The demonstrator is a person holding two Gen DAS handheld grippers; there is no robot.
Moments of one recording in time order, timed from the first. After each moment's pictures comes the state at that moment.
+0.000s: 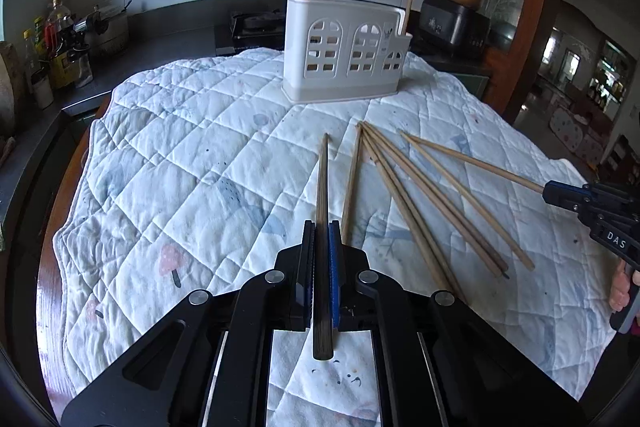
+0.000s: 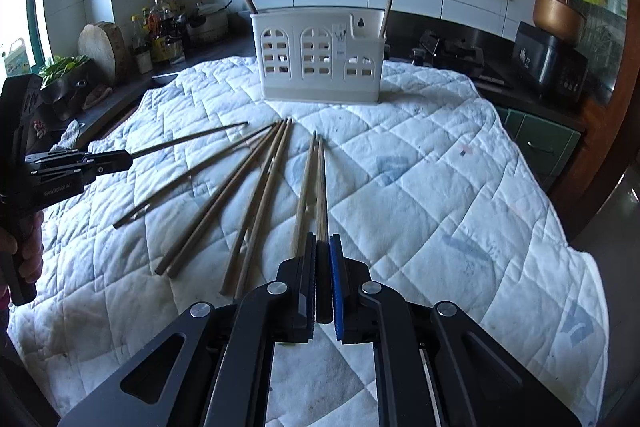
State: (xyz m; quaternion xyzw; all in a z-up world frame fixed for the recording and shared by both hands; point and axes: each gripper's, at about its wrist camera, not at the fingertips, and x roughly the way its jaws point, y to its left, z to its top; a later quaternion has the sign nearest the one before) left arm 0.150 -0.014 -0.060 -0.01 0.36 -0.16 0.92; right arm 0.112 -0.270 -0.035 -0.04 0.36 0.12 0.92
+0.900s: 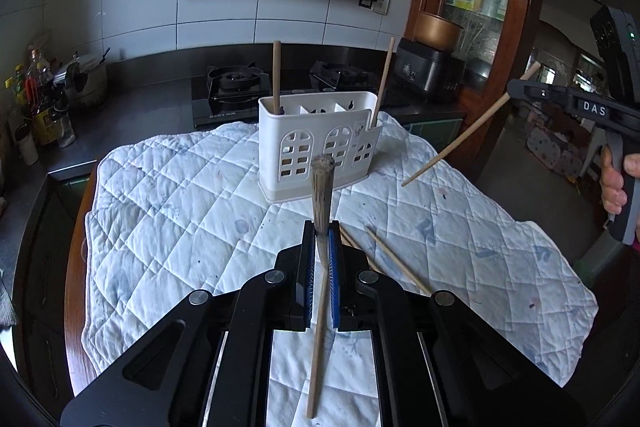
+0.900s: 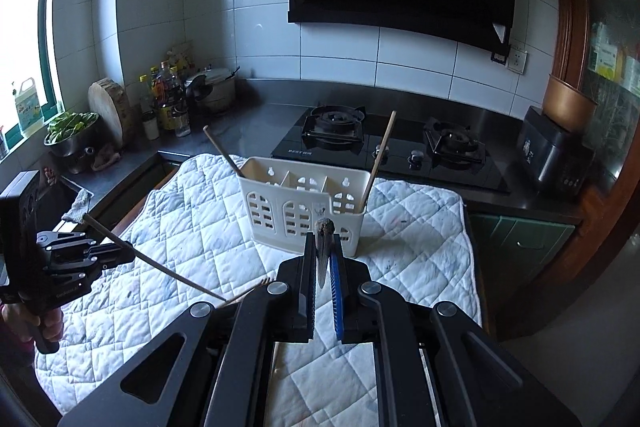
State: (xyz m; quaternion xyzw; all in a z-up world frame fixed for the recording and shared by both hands) left arm 0.194 -0.027 0.038 -0.01 0.32 -0.20 0.93; right arm 0.223 -0.290 0.136 -0.05 0.31 0.15 0.94
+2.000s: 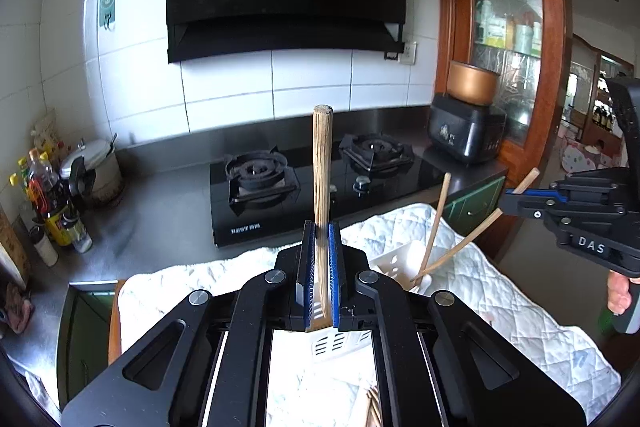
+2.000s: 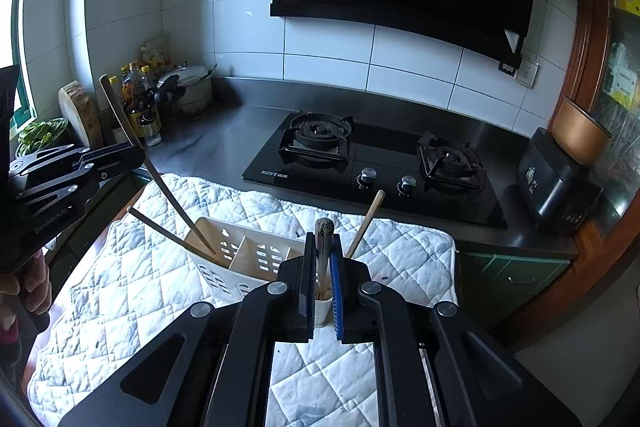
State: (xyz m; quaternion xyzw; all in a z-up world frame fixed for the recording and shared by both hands) left arm 0.347 -0.085 0.146 0.03 0.25 -0.14 0.96; right arm 0.355 -0.279 0.149 -0.08 0.34 0.14 0.93
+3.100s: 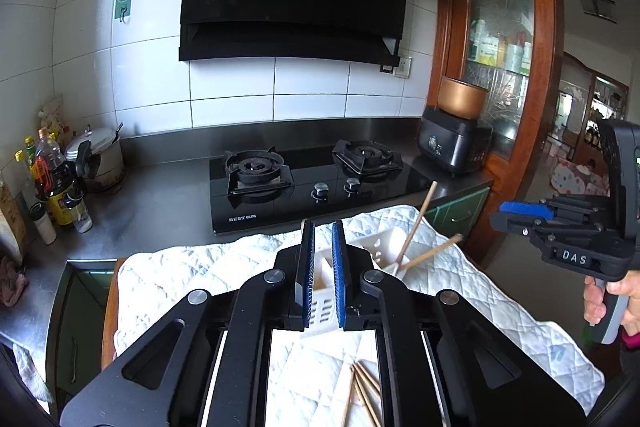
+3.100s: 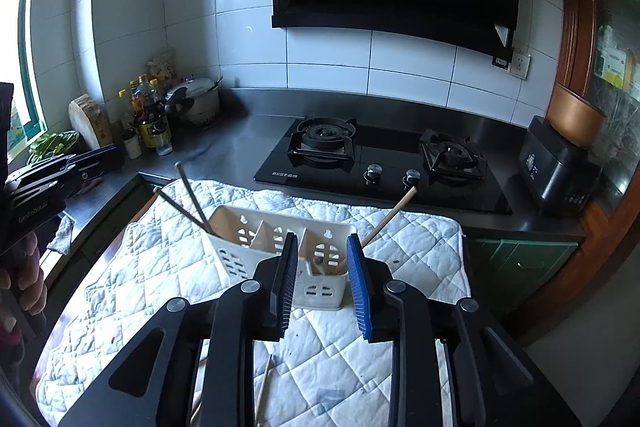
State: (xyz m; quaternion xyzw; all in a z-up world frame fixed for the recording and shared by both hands) left arm 0.280 -0.053 0.145 0.00 0.23 -0.16 0.96; right arm 0.285 -0.287 0.139 -0.05 0.31 0.15 0.94
